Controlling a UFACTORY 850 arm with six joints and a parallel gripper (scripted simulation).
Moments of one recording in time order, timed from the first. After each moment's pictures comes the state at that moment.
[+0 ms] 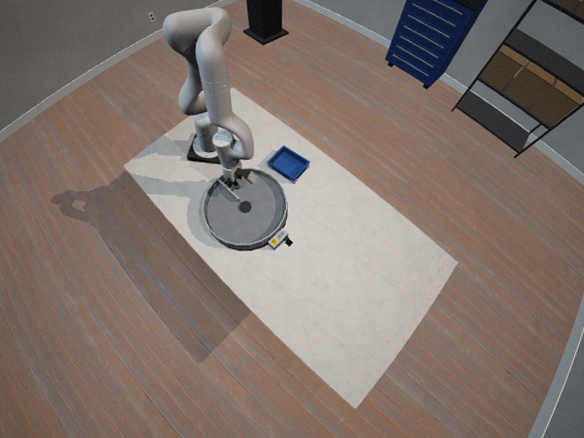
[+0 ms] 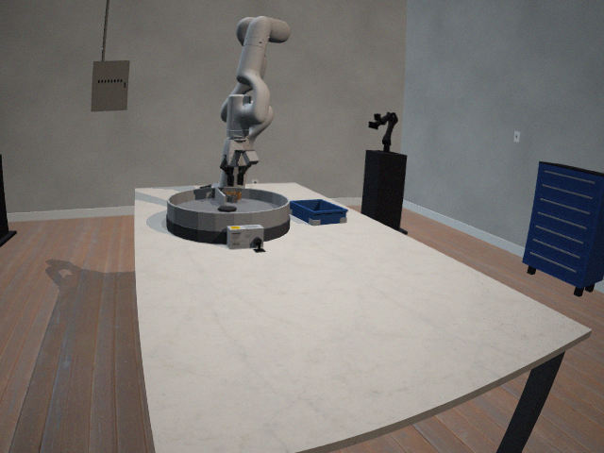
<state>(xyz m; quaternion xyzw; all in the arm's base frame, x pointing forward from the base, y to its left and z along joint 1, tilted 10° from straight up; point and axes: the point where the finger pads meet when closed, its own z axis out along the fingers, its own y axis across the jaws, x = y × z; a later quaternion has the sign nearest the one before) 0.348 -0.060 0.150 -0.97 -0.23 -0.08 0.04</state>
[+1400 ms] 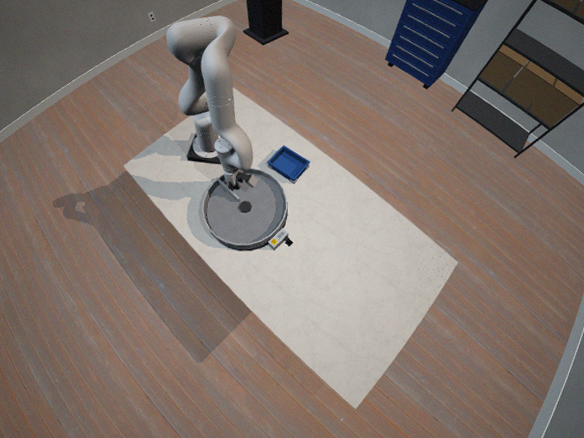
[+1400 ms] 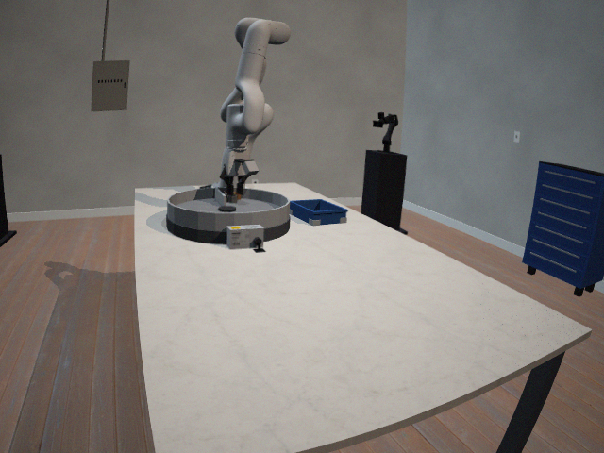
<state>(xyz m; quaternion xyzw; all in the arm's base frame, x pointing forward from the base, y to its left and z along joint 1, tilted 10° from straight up) 0.353 -0.056 0.116 -0.97 -0.23 -0.08 0.04</state>
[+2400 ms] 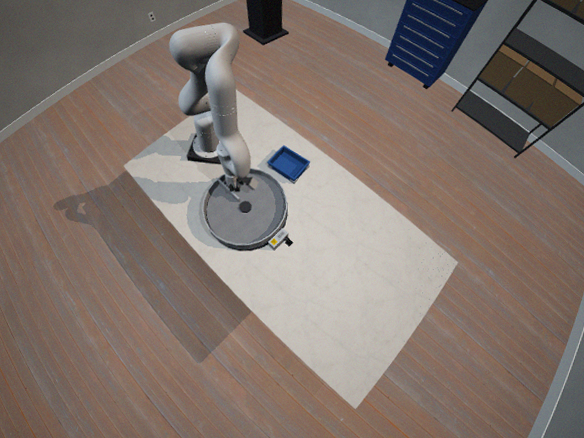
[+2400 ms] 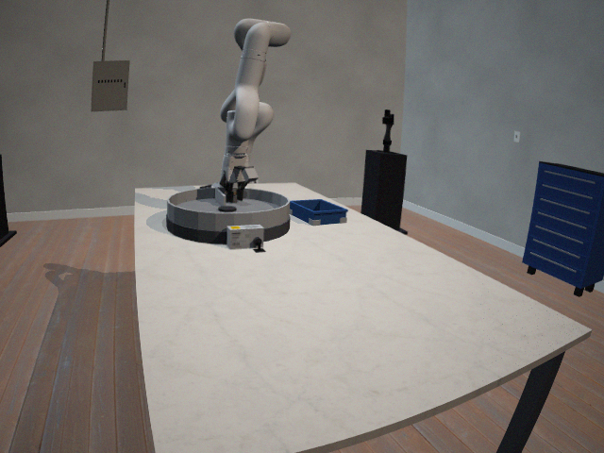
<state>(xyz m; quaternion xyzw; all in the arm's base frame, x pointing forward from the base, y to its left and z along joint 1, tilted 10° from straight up) 0.356 -0.053 0.093 -0.97 -0.23 -0.08 0.04</state>
